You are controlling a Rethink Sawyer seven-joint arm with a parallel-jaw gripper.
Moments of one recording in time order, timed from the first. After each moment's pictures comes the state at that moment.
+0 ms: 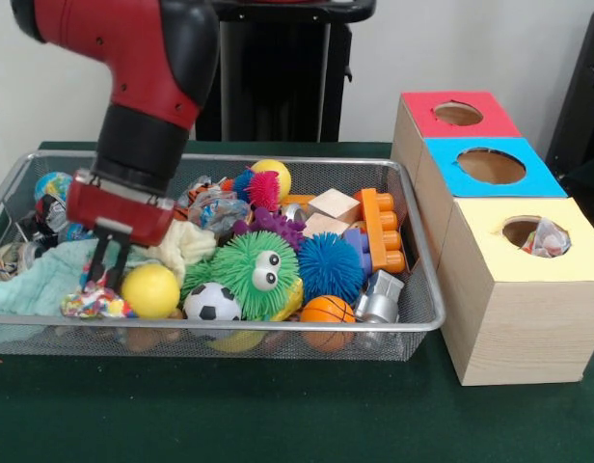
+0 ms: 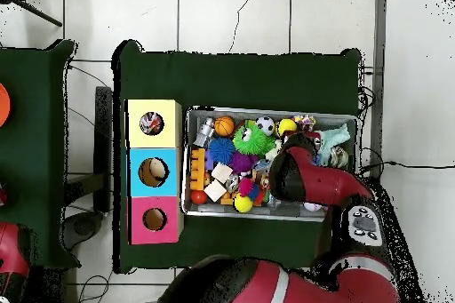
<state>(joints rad) -0.34 -0.38 -0.21 1.52 -0.28 -0.21 1.62</state>
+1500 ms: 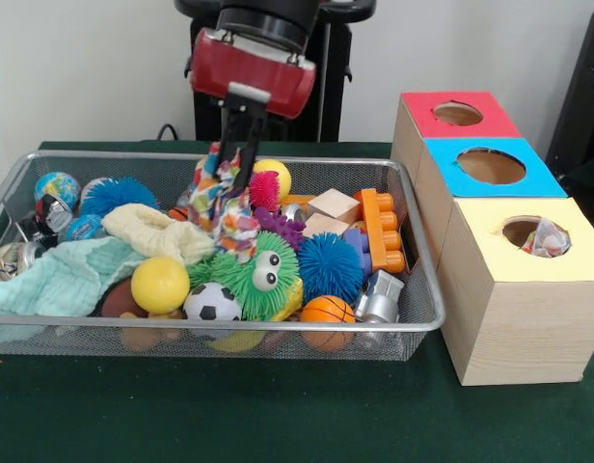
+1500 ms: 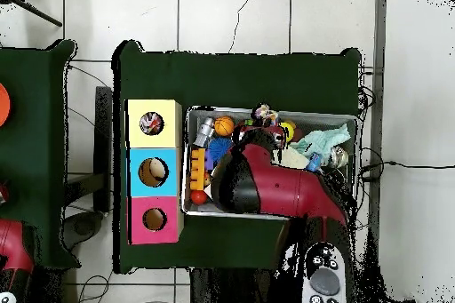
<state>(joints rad) -0.17 -0.73 -0.17 1.70 -0.20 0.04 1.62</state>
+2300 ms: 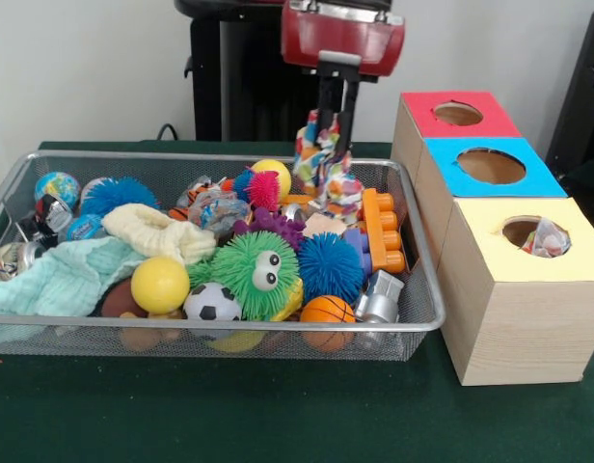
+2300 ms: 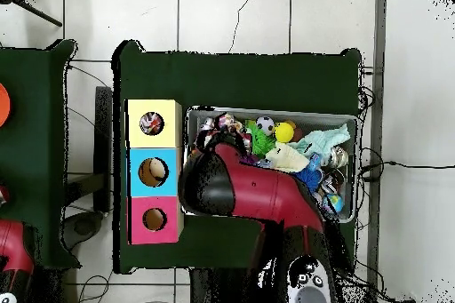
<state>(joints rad) -0.15 -0.84 -0.07 1.78 -0.03 0.22 1.62</state>
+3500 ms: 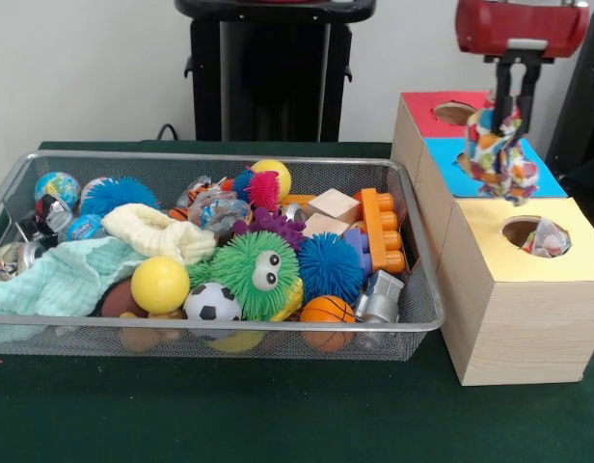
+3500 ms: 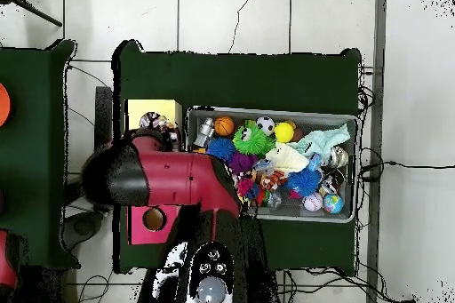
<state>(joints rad) 0.10 -0.80 -0.11 1.66 0.09 0.40 1.62</state>
